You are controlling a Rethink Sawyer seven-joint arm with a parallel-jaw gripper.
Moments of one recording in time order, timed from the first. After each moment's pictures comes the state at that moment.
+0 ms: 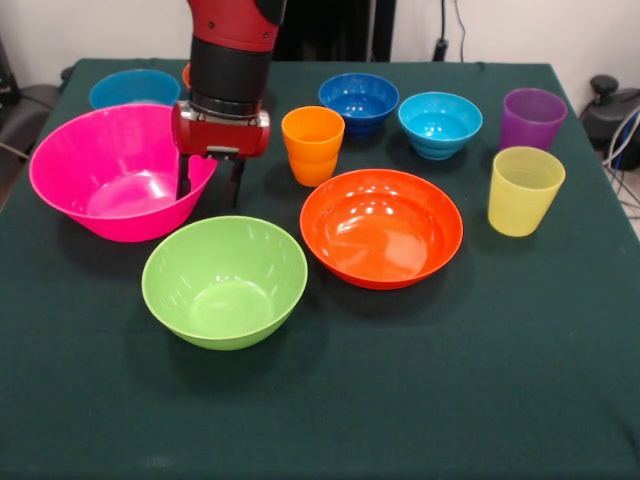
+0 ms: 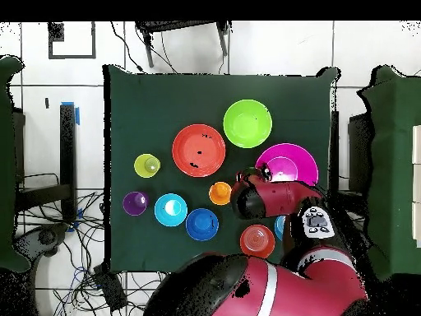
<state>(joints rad) -0.40 -0.41 -0.05 1.60 -0.58 0.02 1.61</state>
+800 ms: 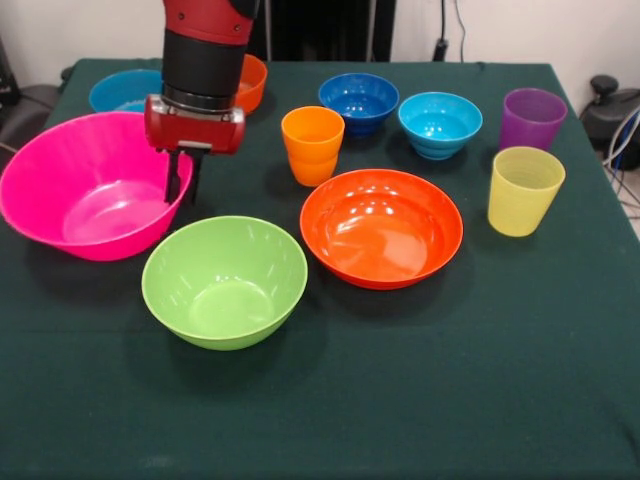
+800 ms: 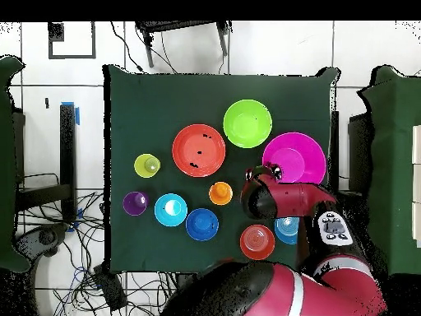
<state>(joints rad) -0.46 -0.43 -0.03 1.60 -0.58 0.01 1.61</state>
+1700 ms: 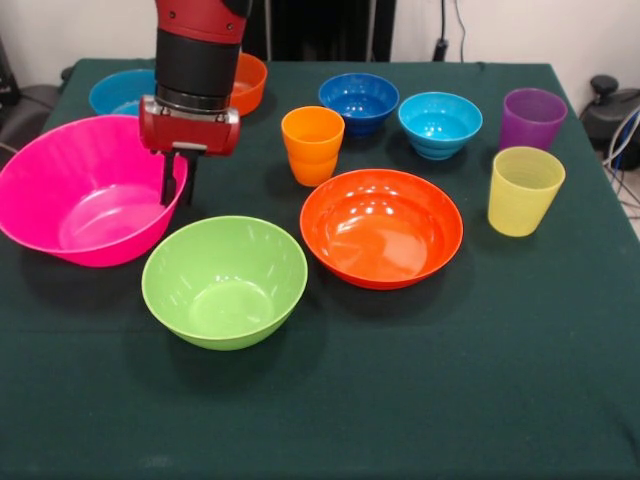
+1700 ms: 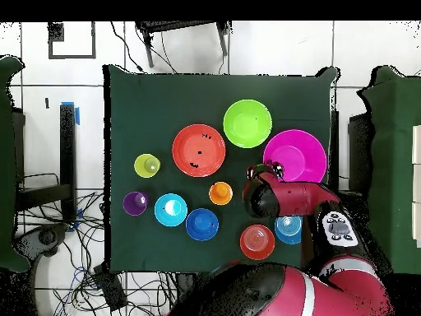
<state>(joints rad) -0.48 -0.44 0.00 1.60 -0.58 0.01 1.61</state>
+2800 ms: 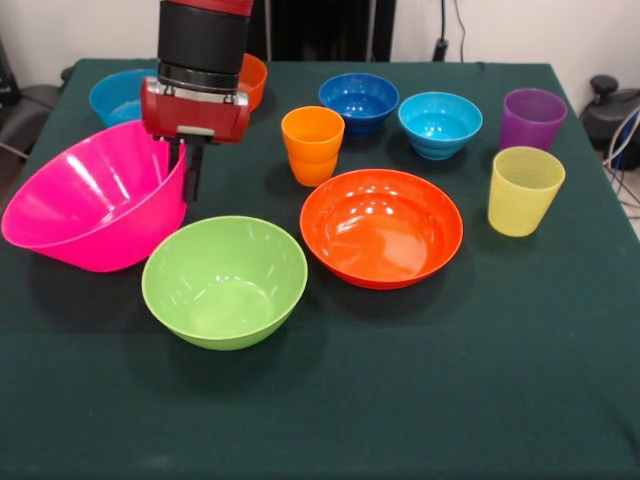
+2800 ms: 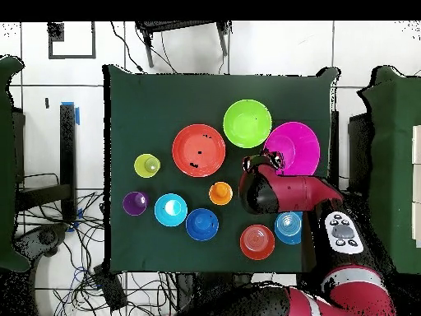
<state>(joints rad) -0.49 -0.53 0.06 1.63 -0.58 0.01 1.61</state>
